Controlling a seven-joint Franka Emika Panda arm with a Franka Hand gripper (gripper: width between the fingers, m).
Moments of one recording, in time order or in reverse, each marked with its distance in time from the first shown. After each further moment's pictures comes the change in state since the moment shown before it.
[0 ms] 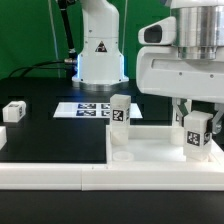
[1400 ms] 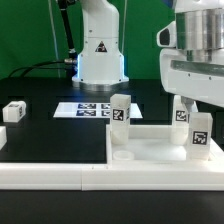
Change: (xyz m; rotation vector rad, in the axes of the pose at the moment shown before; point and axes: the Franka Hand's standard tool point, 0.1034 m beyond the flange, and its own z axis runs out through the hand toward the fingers) arm -0.010 -0.011 0.003 0.041 -0.047 0.327
